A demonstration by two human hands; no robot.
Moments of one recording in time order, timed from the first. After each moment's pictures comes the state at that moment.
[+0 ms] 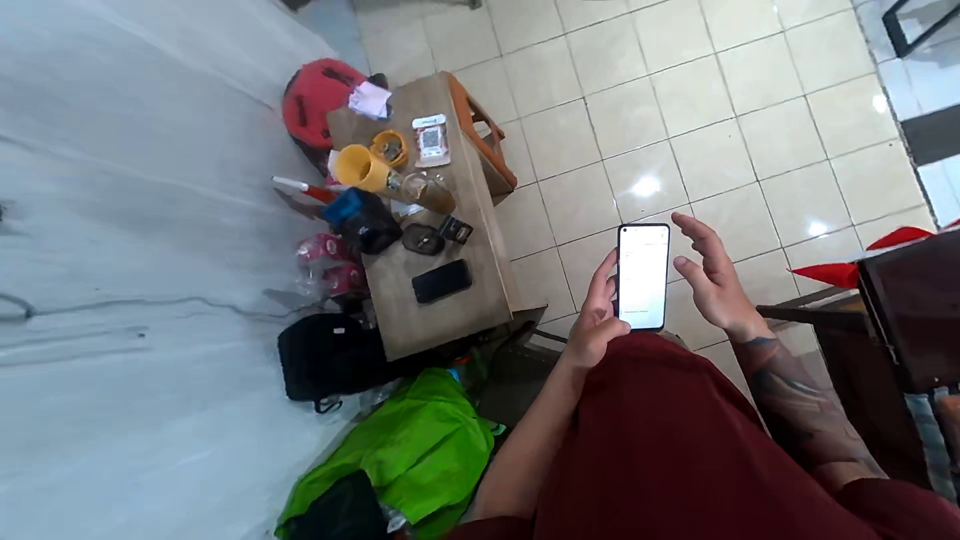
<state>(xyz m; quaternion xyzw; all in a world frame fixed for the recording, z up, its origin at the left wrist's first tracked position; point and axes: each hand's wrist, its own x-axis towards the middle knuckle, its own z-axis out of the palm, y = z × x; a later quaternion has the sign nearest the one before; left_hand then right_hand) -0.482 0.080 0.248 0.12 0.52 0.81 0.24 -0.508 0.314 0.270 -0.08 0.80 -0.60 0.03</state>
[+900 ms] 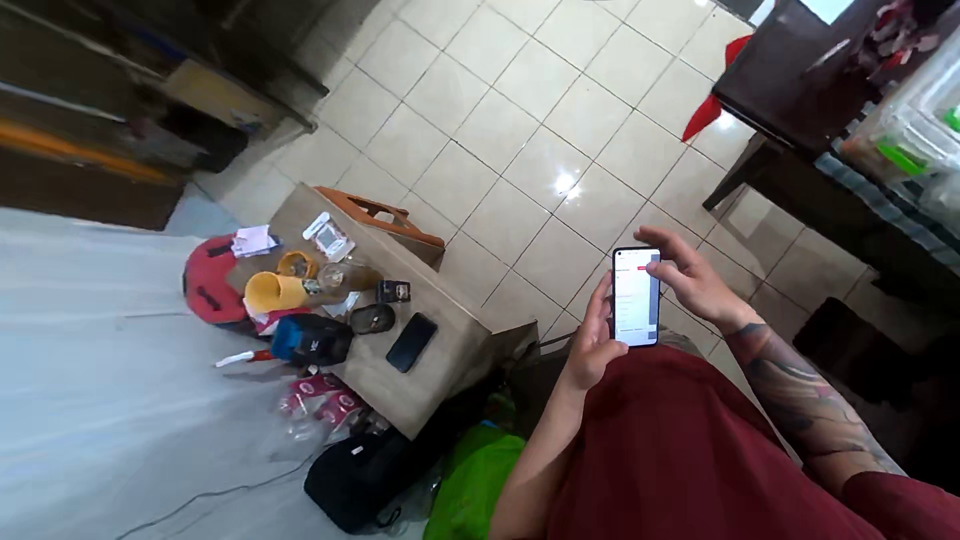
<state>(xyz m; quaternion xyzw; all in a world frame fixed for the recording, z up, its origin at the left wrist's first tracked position) -0.318 0.057 0.248 0.26 0.47 0.71 0.45 -0.242 0.275 0.283 0.14 0.74 -0.66 -0.06</state>
